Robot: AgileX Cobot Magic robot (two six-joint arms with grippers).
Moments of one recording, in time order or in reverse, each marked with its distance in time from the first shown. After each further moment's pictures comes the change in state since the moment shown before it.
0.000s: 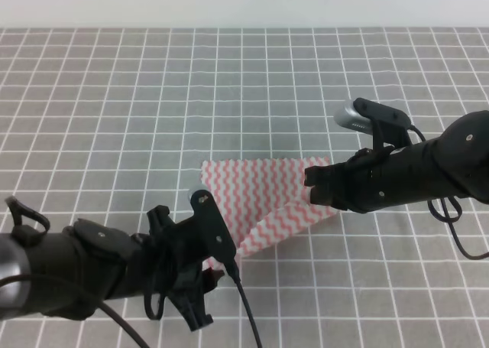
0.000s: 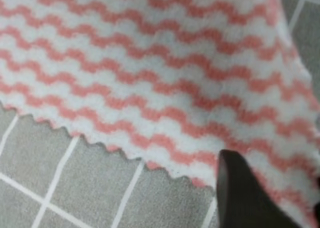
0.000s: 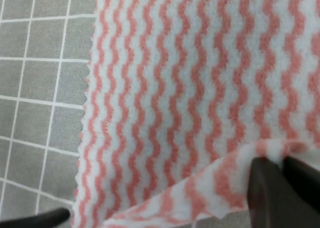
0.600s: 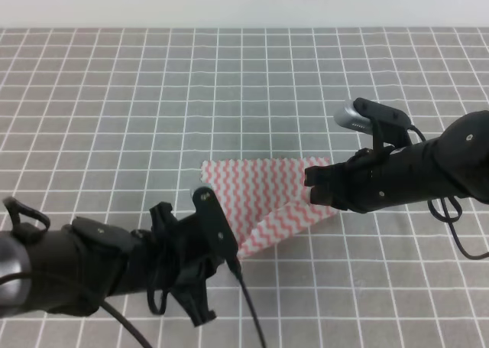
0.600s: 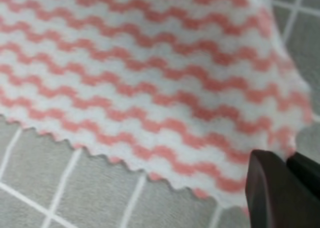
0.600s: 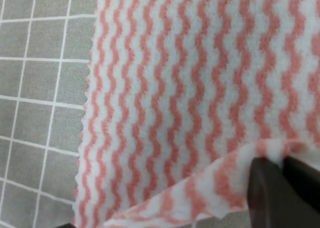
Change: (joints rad) left arm 0.000 0.002 -0.015 -0.076 -0.011 0.058; right arm 0.000 0.001 0.000 -0.001 -0.002 -0.001
